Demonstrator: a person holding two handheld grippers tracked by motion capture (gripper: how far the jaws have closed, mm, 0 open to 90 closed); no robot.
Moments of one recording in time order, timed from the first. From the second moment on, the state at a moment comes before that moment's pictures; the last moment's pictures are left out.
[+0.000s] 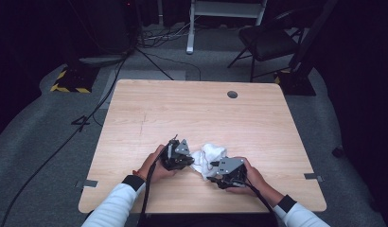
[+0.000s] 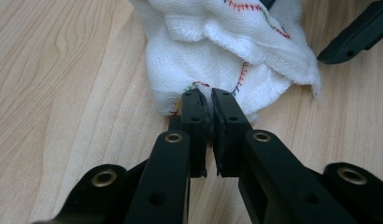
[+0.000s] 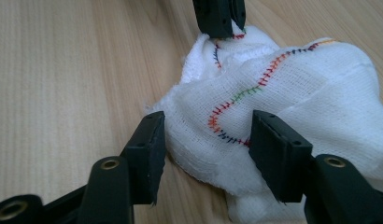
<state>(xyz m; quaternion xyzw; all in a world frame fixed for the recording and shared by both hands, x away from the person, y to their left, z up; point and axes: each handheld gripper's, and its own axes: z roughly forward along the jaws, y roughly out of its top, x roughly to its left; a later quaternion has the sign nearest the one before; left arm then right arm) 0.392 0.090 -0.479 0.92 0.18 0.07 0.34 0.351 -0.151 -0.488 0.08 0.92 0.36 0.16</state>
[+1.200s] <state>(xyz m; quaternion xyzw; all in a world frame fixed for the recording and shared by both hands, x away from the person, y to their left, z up) 0.389 0.107 -0.461 0.91 0.19 0.09 0.36 0.382 -0.255 -0.435 0.26 0.83 0.43 0.24</state>
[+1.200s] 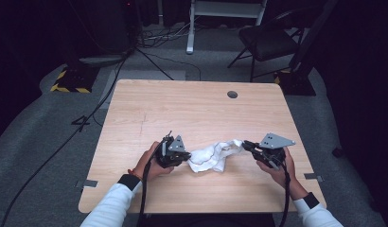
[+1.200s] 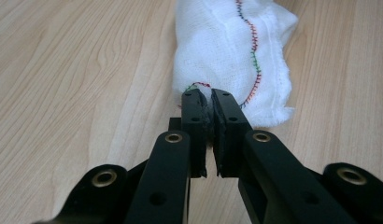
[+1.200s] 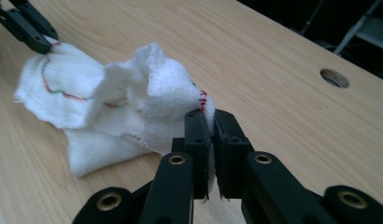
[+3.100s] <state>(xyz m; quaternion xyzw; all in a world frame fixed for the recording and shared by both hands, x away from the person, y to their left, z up) 0.367 0.075 -0.481 0.93 0.14 0.09 0.33 0.401 -0.268 -0.487 0.28 0.88 0.35 0.18</state>
